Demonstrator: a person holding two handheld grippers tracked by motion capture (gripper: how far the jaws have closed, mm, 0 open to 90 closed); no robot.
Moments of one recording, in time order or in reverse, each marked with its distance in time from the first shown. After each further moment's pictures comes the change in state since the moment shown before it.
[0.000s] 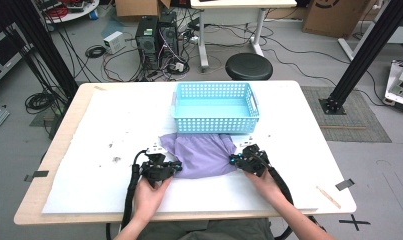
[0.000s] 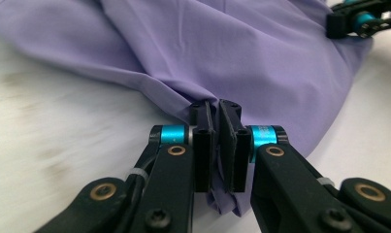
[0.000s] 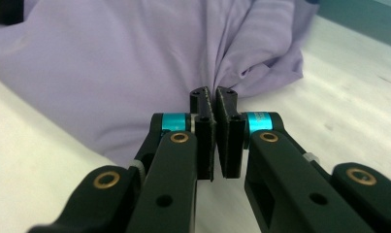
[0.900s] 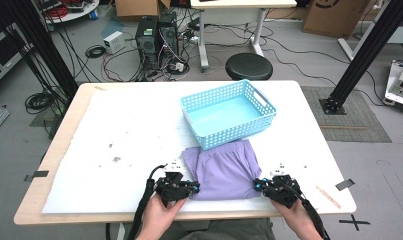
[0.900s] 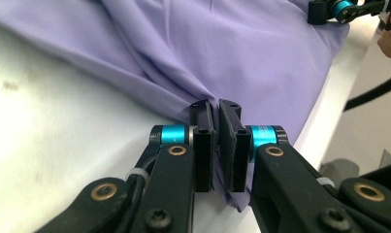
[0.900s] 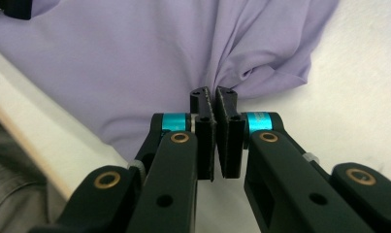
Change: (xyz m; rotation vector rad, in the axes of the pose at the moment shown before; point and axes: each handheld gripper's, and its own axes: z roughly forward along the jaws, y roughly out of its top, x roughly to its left) left arm -0.052 -0.025 -0.007 0.087 -0.167 0.080; right arm 0.013 -0.082 -0.071 -0.023 -0.007 0.044
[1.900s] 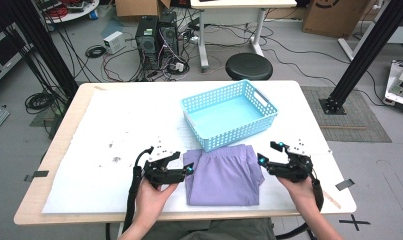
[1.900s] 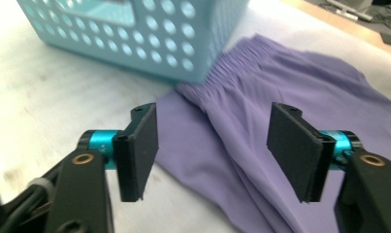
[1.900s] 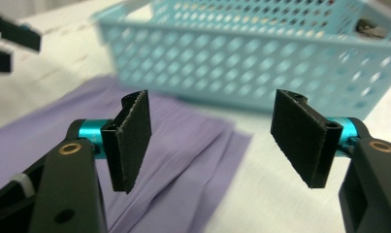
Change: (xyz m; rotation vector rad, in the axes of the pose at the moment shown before) left arm 0.022 0.043 -0.029 -0.243 0.188 0.130; right arm -0.045 0.052 -0.023 -0.376 -0.058 -0.059
